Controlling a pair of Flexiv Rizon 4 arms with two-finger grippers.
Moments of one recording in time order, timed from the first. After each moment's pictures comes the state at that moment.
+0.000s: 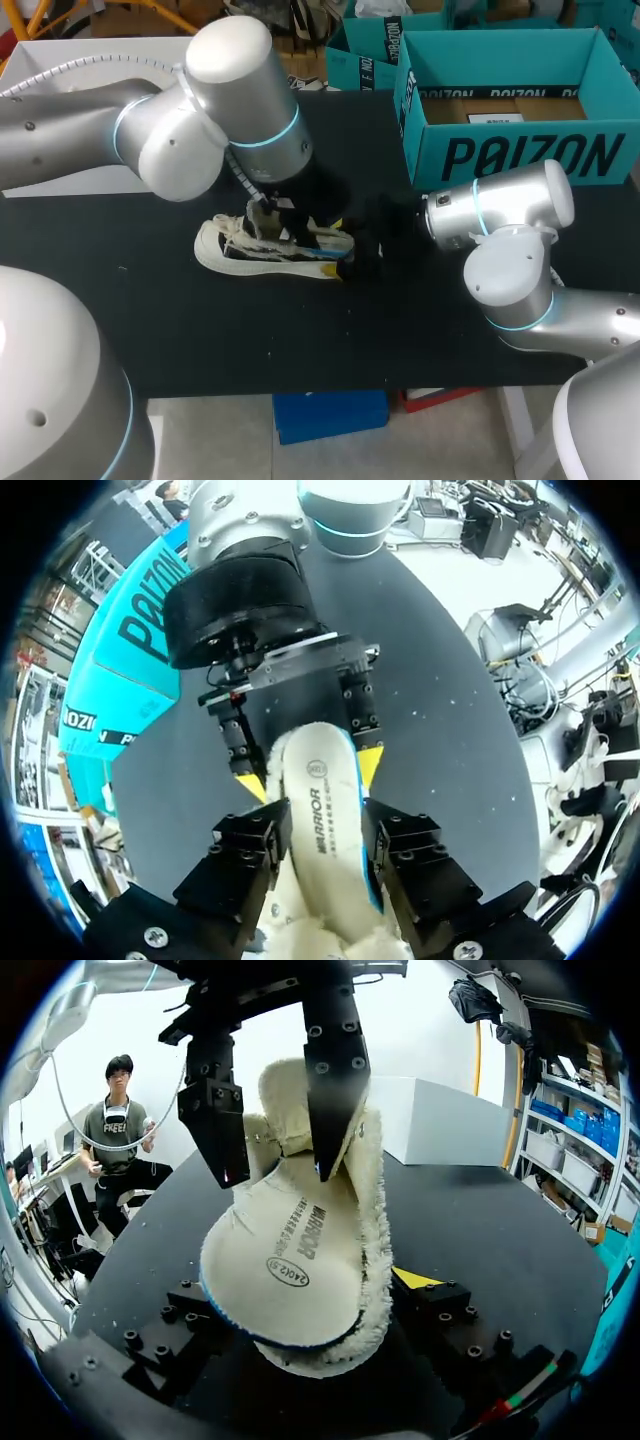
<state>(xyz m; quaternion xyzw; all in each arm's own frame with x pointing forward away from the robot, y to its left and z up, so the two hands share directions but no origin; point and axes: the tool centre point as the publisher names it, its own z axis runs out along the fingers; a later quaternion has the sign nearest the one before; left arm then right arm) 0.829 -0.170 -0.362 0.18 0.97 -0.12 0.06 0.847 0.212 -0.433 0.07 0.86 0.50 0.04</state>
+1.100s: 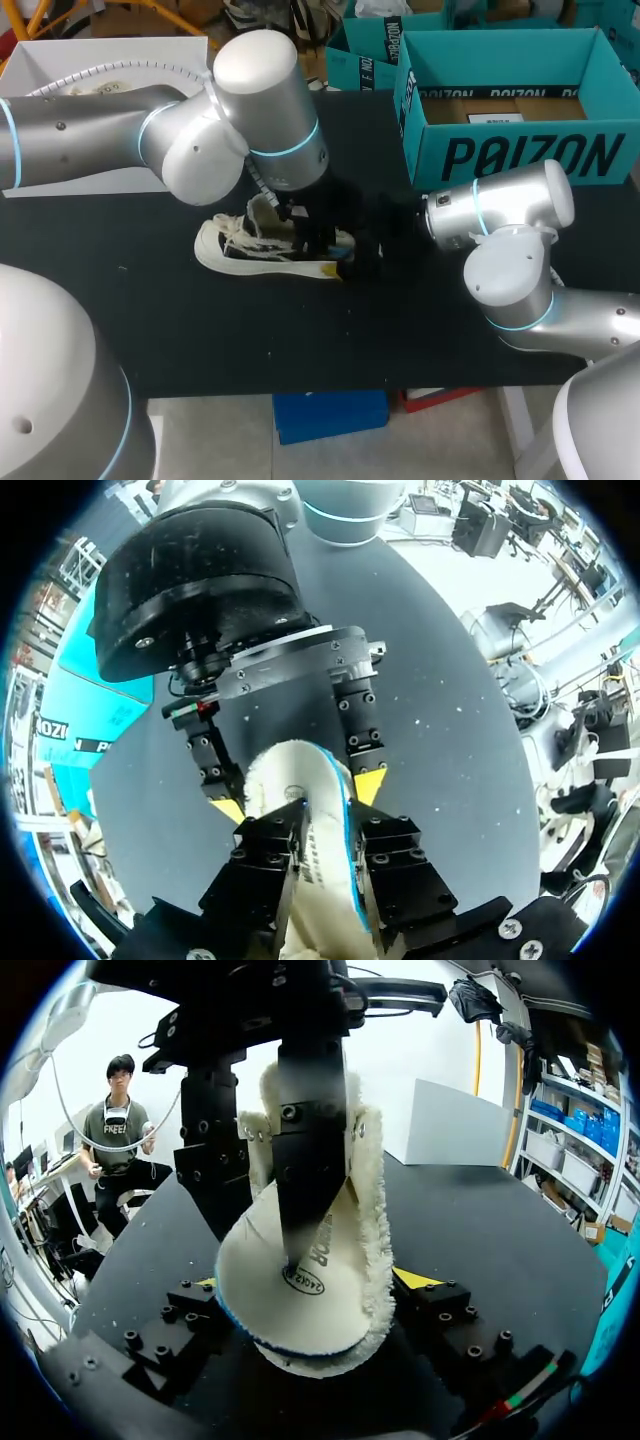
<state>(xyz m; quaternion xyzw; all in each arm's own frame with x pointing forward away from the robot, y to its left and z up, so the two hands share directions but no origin) 0.834 -0.186 -0.386 0.18 0.98 -0.11 0.05 0.847 0.212 -0.433 0.07 0.86 0.50 0.04</state>
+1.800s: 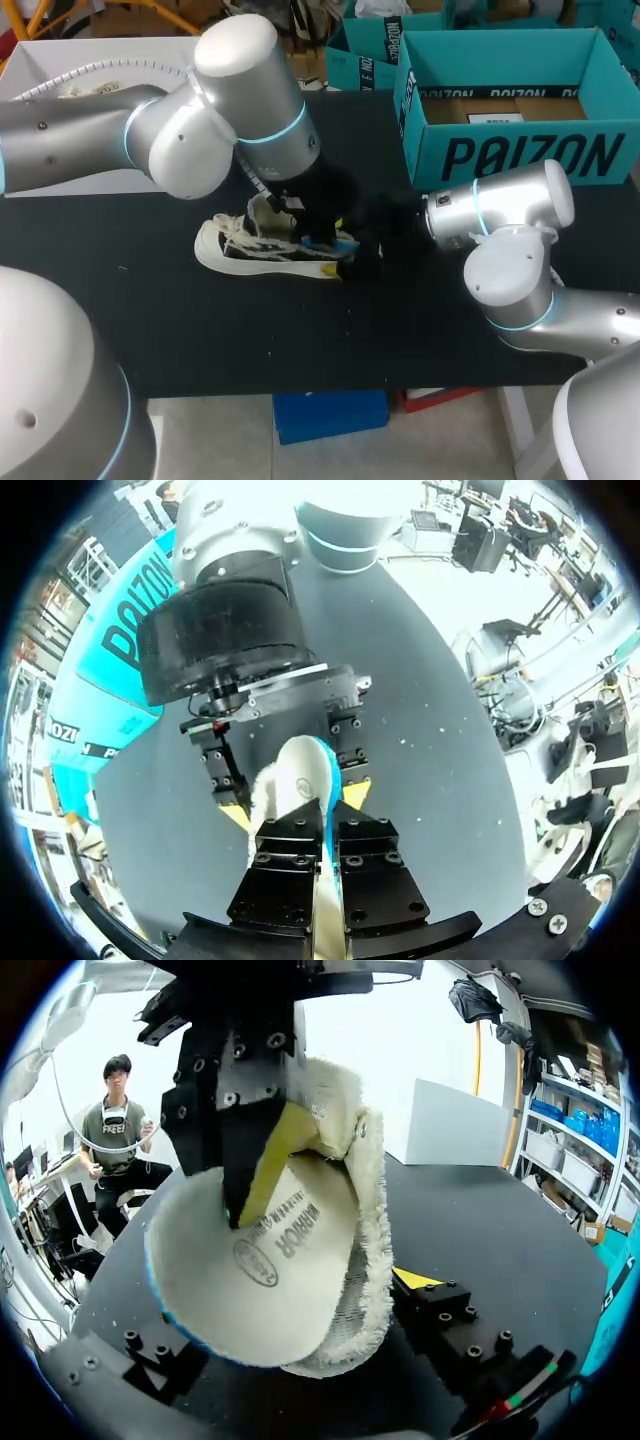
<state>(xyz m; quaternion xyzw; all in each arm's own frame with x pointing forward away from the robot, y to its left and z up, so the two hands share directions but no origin) 0.820 -0.189 -0.360 0.18 0.97 -0.16 0.02 0.847 0.212 -0.433 0.07 0.86 0.50 0.04</state>
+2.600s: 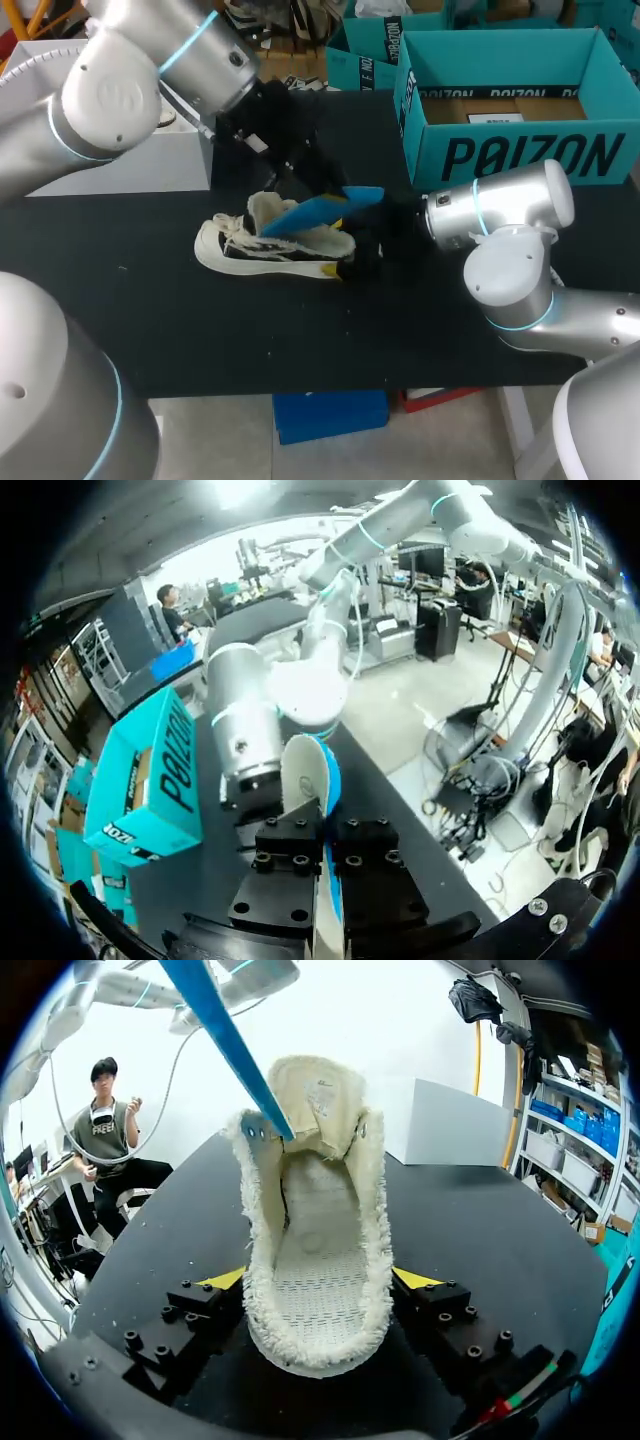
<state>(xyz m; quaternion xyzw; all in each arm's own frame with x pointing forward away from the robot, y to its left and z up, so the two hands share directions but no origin) 0.767 -0.206 -0.200 0.24 0.88 -0.40 -0.03 0.847 0.212 -0.433 0.07 0.86 0.50 0.04</state>
